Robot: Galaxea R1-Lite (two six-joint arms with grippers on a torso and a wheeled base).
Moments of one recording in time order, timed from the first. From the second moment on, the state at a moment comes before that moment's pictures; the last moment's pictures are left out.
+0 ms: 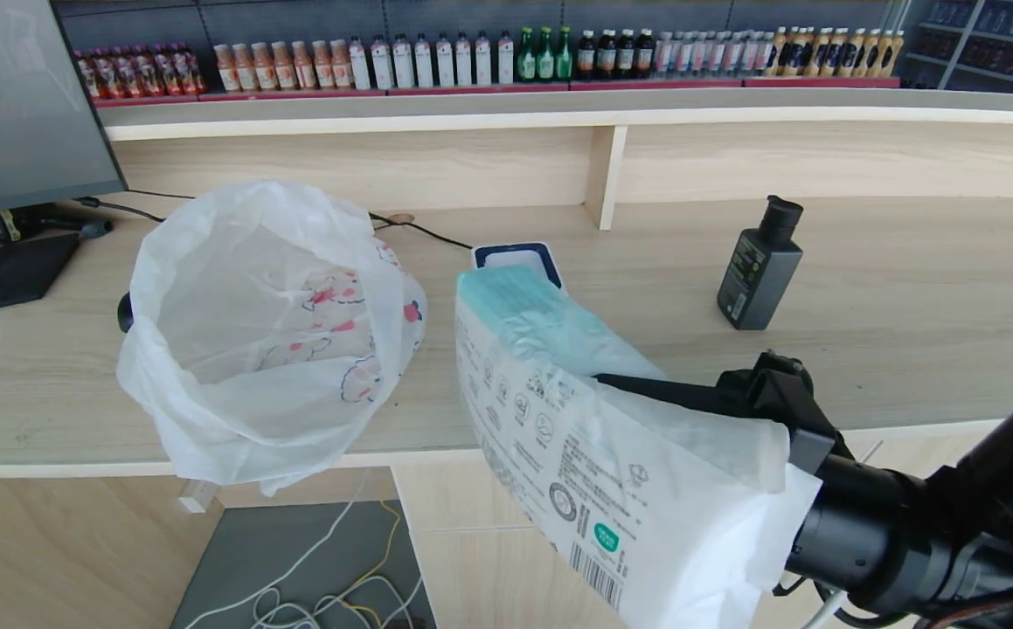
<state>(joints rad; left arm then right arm) 0.00 0.00 0.00 0.00 0.00 -0.01 0.81 1.57 -0.44 -1.31 0.43 1.77</state>
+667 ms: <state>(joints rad) 0.00 0.00 0.00 0.00 0.00 -0.01 0.82 1.69 -0.41 -1.57 0.58 2.07</state>
